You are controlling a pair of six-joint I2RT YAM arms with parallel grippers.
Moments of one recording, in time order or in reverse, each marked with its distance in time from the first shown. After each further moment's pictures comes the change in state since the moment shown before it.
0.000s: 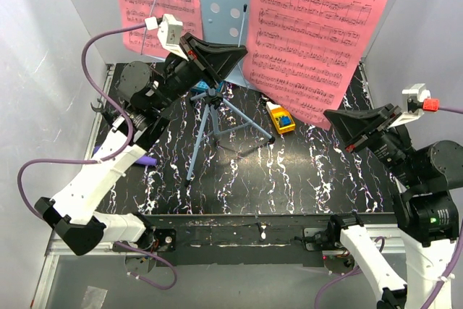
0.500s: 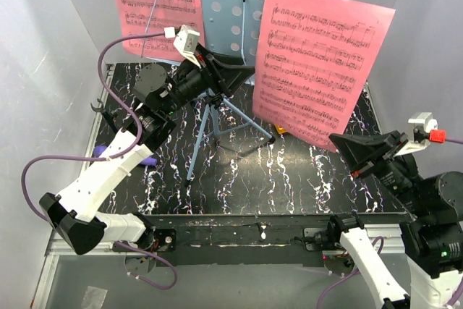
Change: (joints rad) left arm 0.000 0.010 -0.088 -0.029 -0.014 0.005; right arm 0.032 -0.144 -0.027 -0.151 0.048 -0.023
